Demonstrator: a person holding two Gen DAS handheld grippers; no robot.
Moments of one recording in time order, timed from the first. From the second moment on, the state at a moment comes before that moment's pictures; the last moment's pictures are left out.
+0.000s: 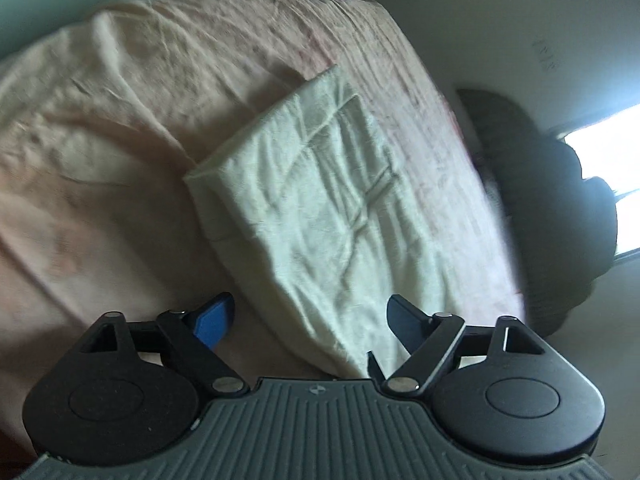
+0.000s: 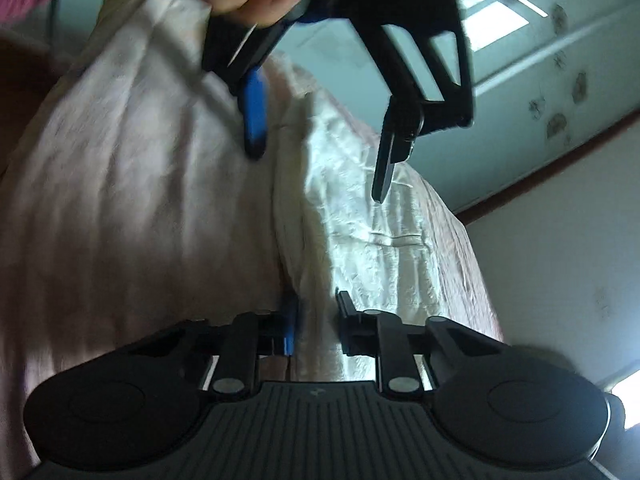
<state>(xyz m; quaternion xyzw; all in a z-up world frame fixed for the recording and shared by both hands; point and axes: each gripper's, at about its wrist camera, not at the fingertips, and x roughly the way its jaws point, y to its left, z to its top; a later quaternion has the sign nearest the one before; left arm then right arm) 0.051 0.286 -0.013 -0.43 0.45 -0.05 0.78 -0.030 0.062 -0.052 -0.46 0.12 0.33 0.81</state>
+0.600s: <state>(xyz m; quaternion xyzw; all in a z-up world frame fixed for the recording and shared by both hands) 0.099 0.270 -0.014 -0.38 0.42 0.02 0.82 0.126 0.001 -0.022 -0.07 0.35 0.38 0.85</state>
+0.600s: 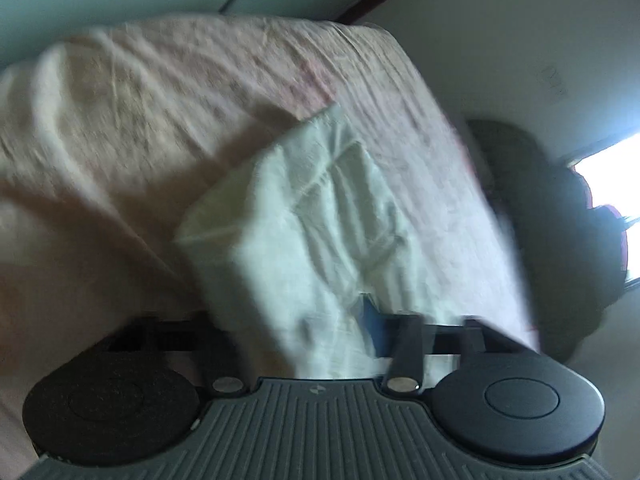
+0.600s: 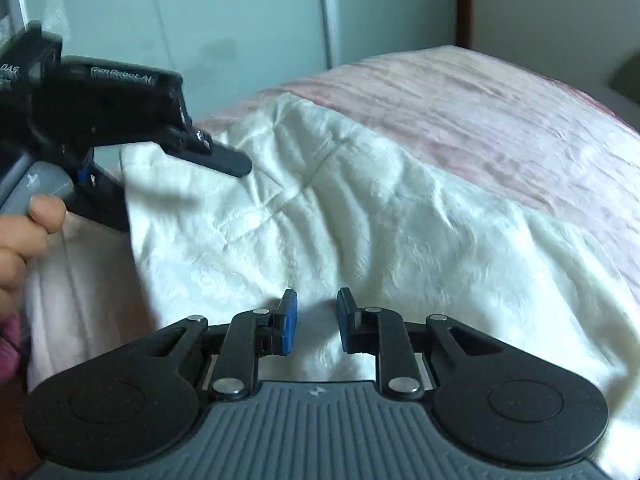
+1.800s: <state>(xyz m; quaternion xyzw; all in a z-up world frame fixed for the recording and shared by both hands) 0.029 -0.149 0.076 0.02 0.32 -0.27 0.91 0.055 -0.335 -0.034 0.29 0.22 0.20 0.91</state>
